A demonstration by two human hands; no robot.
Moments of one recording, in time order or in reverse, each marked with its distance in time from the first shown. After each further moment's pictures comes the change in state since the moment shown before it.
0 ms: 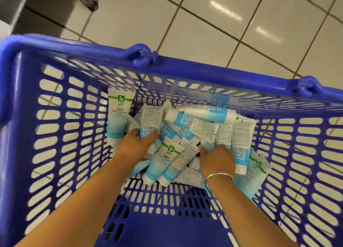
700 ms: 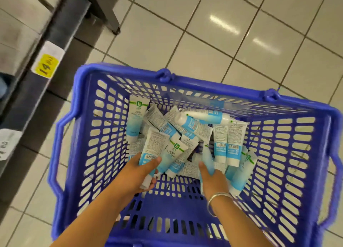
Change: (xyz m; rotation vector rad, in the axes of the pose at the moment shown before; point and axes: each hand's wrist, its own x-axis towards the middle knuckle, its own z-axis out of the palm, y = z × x) left_hand -0.070 -0.045 -0.030 -0.288 -0.289 -0.149; right_hand -0.051 0.030 0.025 0.502 -0.255 0.204
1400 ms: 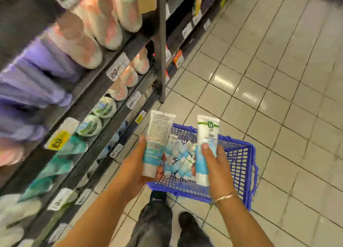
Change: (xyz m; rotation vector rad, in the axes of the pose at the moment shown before) left_hand -0.361 0.129 -0.046 -0.304 -0.093 0.309; right_hand -0.384 -0.125 -0.130 0.759 -0.104 -0.635
